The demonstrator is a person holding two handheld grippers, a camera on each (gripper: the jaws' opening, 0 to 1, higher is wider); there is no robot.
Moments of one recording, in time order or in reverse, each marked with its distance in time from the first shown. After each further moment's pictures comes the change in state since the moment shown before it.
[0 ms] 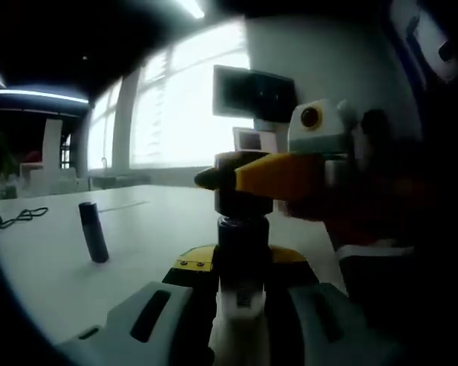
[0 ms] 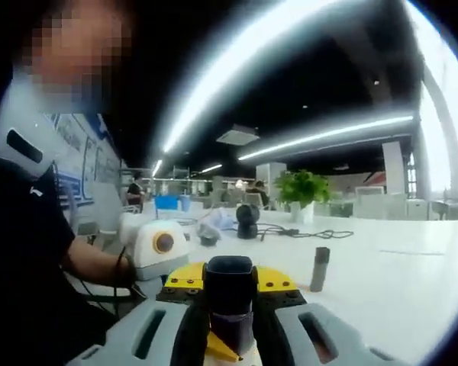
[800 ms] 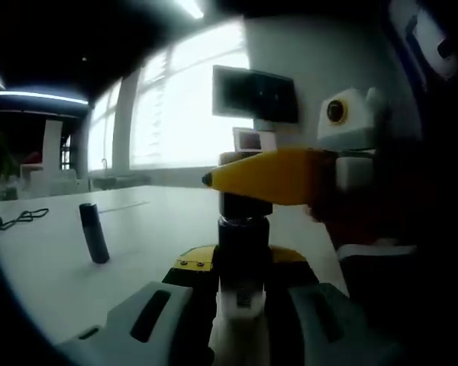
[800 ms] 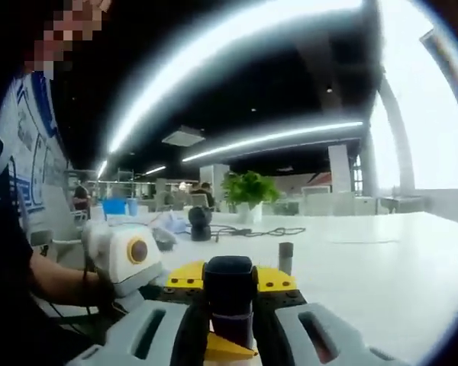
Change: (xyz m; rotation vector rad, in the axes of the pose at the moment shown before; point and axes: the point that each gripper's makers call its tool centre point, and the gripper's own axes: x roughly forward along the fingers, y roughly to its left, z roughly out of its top) left arm 0.000 0.000 0.000 0.005 -0.001 0.001; right arm -0.006 -0.008 -0.001 0.028 -0.016 -0.361
